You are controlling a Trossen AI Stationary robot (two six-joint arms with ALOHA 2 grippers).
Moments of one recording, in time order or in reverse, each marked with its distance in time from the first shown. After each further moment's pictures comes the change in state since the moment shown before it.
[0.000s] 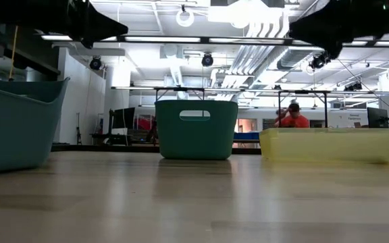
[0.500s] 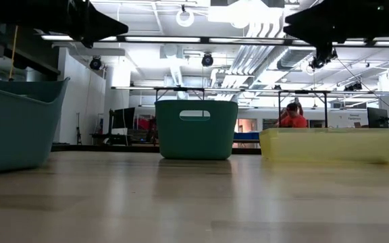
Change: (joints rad) left arm 0.000 0.001 0.000 0.013 0.000 0.002; right arm -0.098 0.037 -0.040 0.137 -0.234 0.066
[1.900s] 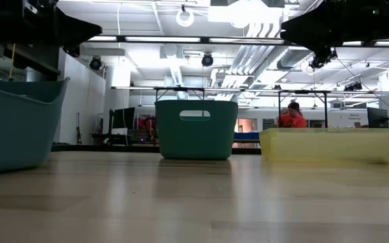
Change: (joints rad) left arm 0.154 -0.397 -0.158 -0.164 0.334 -0.029; right arm 0.000 0.058 0.000 0.030 0.048 -0.026
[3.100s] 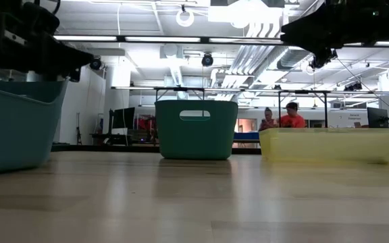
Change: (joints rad) left arm 0.047 -0.021 -0.149 0.037 0.203 -0.045; right arm 0.000 0.000 0.000 -0.017 0.000 0.000
